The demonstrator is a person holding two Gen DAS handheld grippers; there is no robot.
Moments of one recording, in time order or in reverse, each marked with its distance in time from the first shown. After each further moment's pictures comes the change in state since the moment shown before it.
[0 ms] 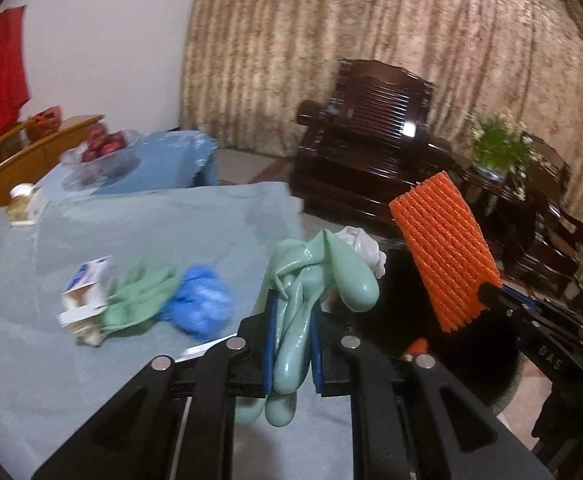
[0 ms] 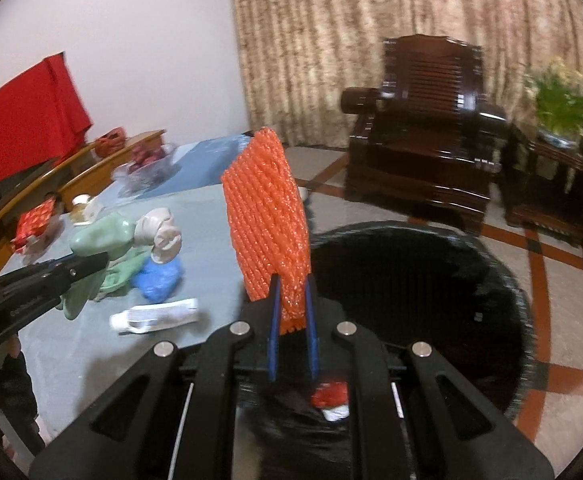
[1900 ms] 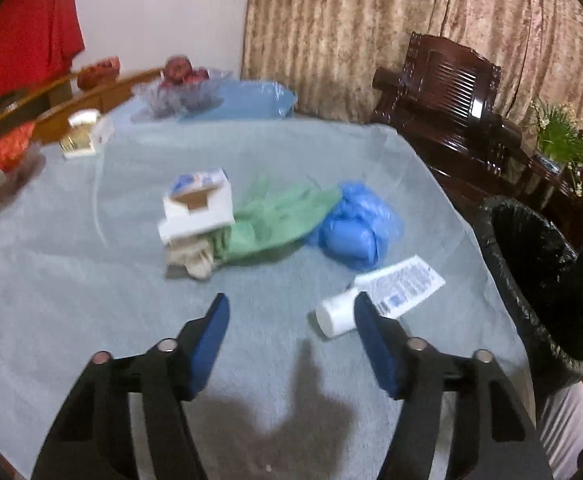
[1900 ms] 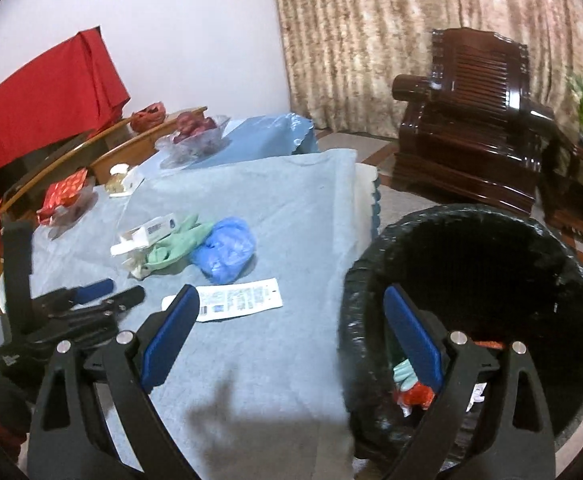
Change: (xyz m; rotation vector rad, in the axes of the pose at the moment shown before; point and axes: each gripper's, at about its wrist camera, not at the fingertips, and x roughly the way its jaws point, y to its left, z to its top) left arm 0.018 0.138 -0.077 -0.119 0.125 0.172; right arm 0.041 0.101 -0.016 -0.082 0.058 0.140
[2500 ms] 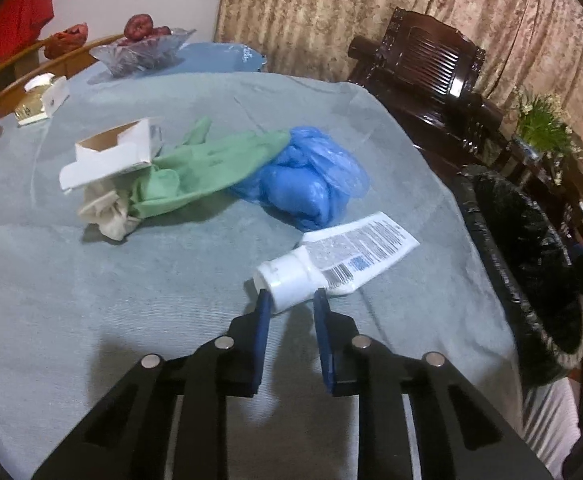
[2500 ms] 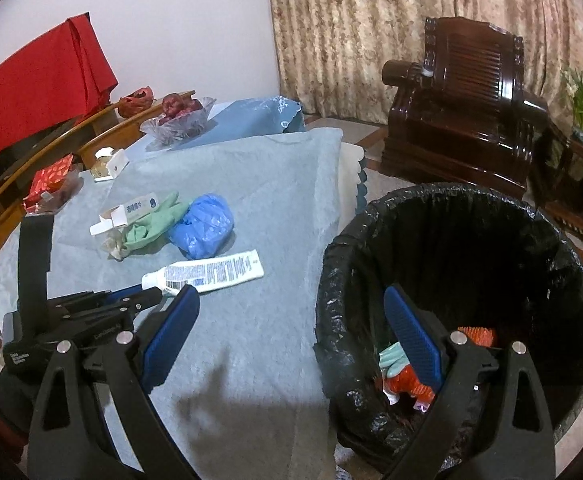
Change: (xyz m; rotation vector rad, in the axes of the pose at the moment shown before) left arm 0.035 -0.028 -0.012 -0.012 0.103 -0.130; right arm 0.012 -0.013 -0.017 0.005 0.051 -0.047
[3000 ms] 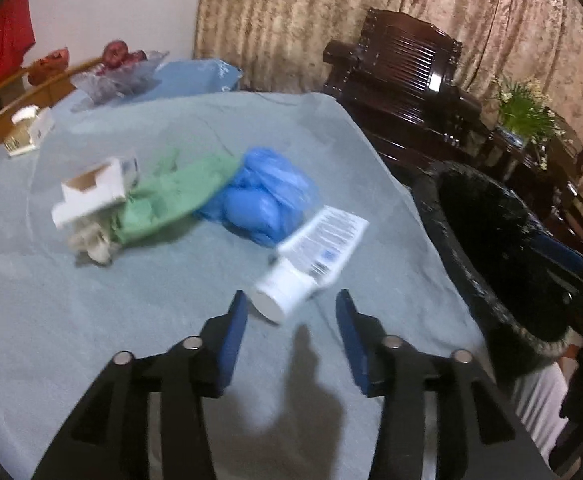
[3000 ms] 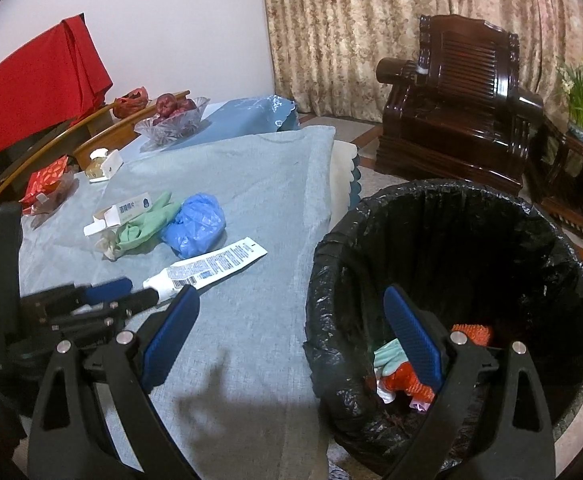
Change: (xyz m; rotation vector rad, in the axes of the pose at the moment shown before) left arm -0.021 -0.027 0.006 0.085 -0.031 0.004; right arm 0.000 -0.007 0.000 0.011 0.002 -0.010
